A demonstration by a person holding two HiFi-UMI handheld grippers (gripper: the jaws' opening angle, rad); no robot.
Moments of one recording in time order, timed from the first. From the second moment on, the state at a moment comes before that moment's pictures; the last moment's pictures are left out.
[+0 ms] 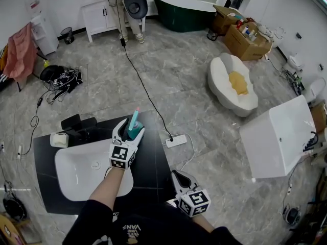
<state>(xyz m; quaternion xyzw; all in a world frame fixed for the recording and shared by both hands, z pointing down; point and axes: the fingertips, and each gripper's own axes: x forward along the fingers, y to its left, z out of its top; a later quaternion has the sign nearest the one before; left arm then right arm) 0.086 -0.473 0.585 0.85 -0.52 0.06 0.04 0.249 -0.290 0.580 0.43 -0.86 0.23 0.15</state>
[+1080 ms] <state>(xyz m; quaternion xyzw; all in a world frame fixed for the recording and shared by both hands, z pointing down) -0.057 -0.304 0.573 0.85 -0.51 0.10 0.09 0.127 -0.213 0.553 0.42 -0.87 0.22 0.12</state>
